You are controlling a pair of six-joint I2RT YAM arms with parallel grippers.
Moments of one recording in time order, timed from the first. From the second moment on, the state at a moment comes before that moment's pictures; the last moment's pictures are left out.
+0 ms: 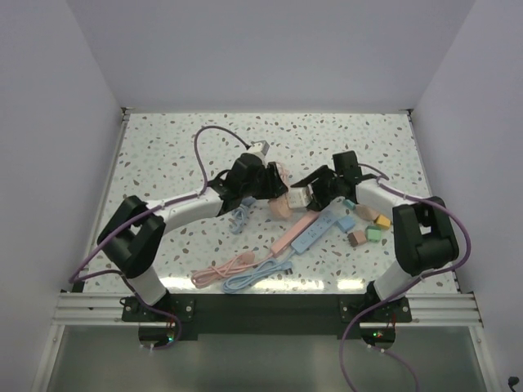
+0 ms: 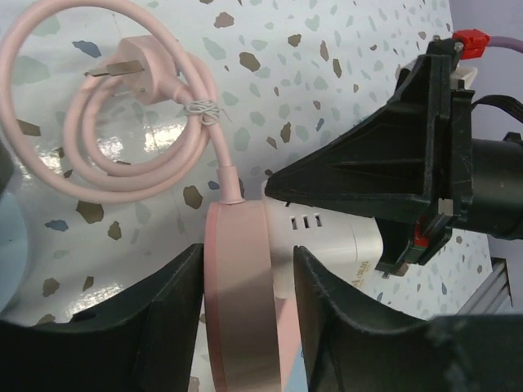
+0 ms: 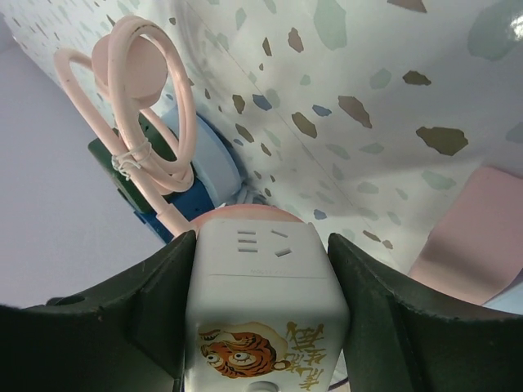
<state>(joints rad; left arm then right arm) -0.73 1.68 1.06 0.07 0.02 -0.72 0.27 1.63 0.92 -0.22 -0.43 1.34</state>
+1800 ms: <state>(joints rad) -0.71 1.80 1.09 0.06 0.18 -0.66 0.26 1.74 1.17 -0.31 -0.57 0.90</state>
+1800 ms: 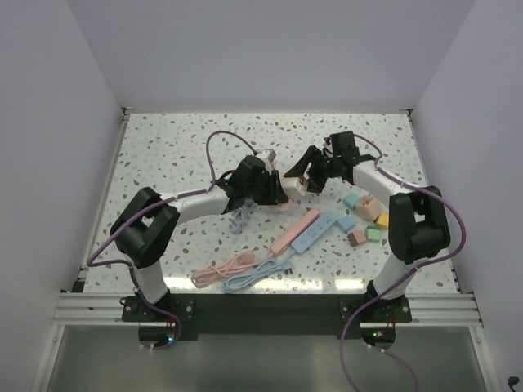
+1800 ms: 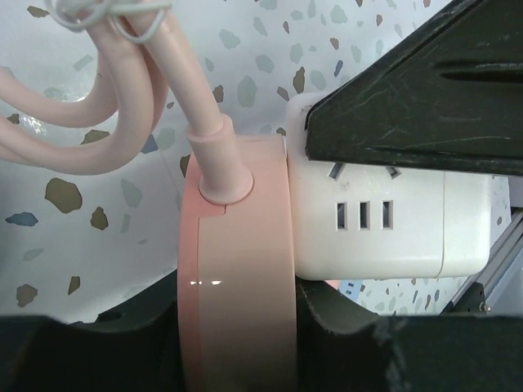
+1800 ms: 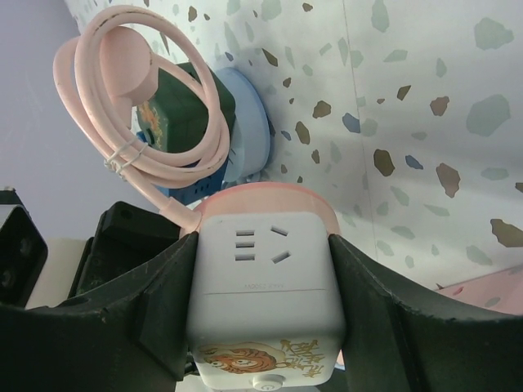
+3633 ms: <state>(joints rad) -0.63 1.88 1.09 0.09 0.30 -0.62 0.03 1.48 1.16 -0.80 -0.42 0.61</state>
